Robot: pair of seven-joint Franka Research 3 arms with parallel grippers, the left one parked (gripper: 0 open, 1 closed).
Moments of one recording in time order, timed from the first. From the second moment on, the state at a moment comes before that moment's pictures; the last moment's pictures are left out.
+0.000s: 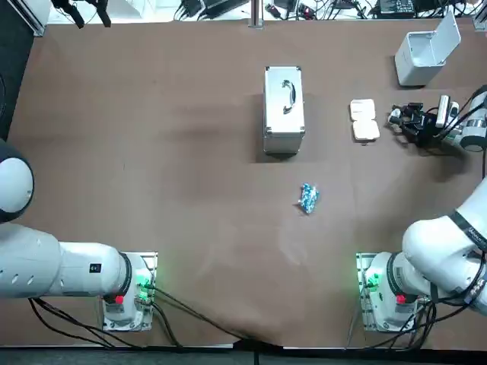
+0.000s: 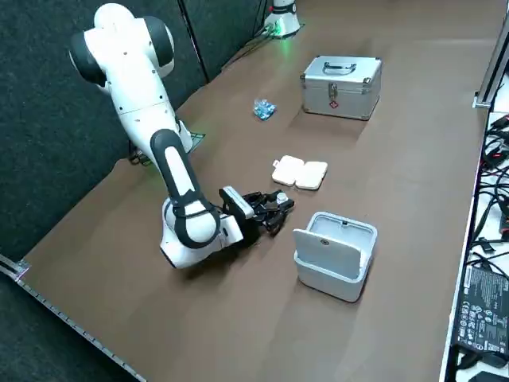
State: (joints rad) arm -0.56 0.83 -0.17 -1.89 1.32 1.58 -2.72
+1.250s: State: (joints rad) arm -0.44 0.66 -0.16 -1.85 1.17 1.73 -2.50
